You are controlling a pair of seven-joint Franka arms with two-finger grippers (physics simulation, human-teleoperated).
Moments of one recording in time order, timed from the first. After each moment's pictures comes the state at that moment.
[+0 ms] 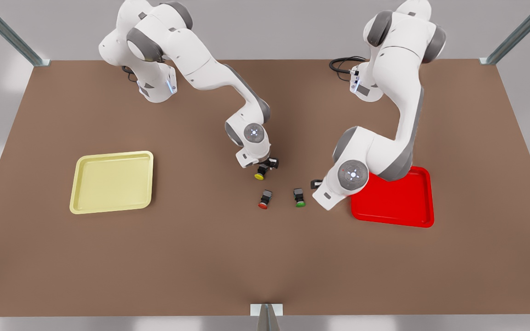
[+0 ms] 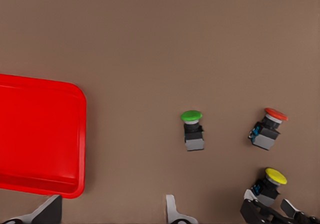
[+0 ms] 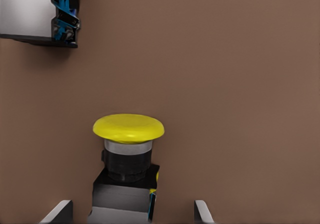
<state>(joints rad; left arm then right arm) -0.44 0.59 -0.02 -1.25 -0.02 1.60 -0.47 0.90 0.69 -0.03 -1.78 0.17 2.49 1.04</state>
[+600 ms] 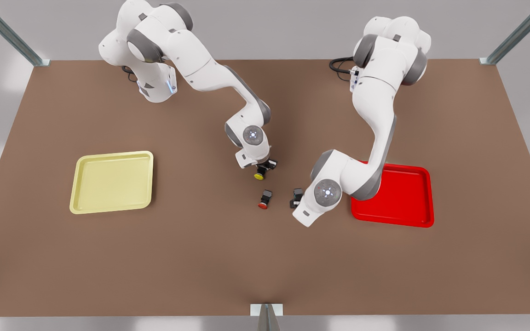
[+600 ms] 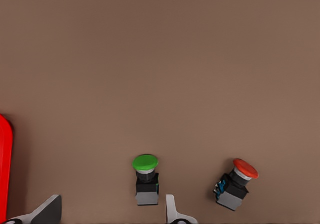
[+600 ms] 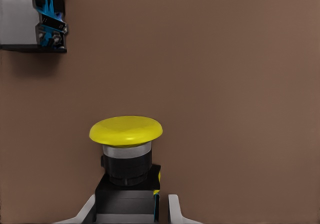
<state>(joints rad) -0.48 0.81 -0.02 -1.11 -0.06 1.78 -0.57 0.90 0.70 -0.03 -1.76 0.21 2.48 1.08</state>
